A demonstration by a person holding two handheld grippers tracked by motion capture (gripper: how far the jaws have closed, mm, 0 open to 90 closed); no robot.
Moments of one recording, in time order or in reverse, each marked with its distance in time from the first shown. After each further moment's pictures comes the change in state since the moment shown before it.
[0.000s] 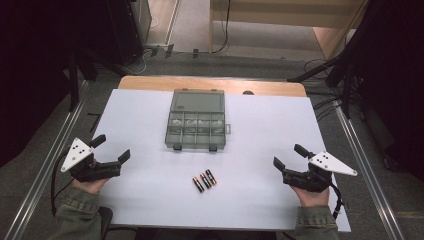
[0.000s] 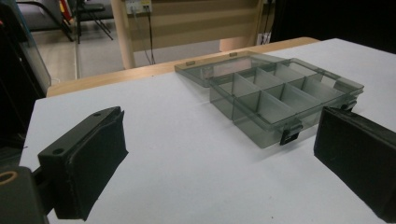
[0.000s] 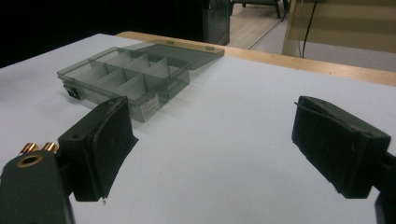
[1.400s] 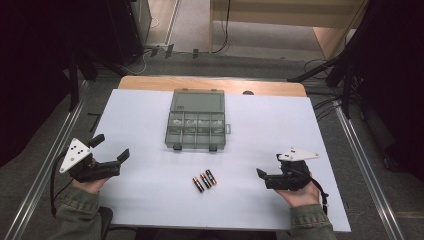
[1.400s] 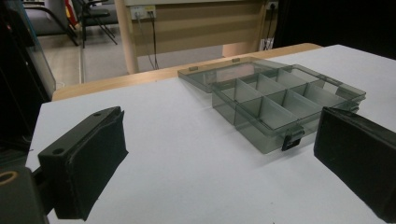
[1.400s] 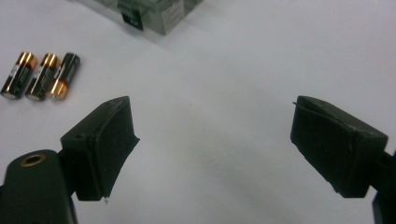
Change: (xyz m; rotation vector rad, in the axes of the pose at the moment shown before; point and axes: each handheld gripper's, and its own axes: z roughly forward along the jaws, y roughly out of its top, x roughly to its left) left arm -0.001 0.001 -0.003 -0.029 0.007 -0.014; right arm 0.033 0.009 0.037 0.450 0.026 -0.078
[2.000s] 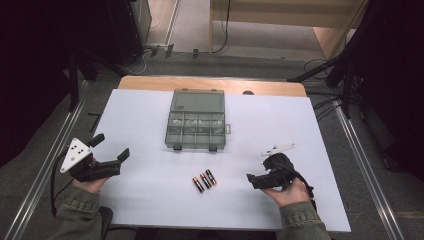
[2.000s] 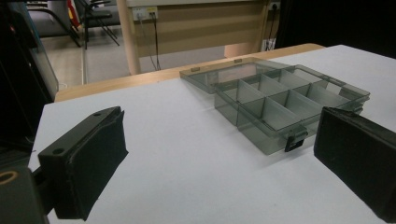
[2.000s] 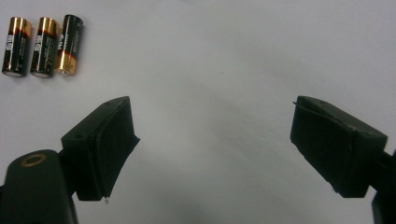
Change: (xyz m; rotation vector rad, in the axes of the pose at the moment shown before) left arm 0.001 0.000 0.002 -0.003 0.008 0.004; right arm 0.026 0.025 0.017 0.247 -0.003 0.052
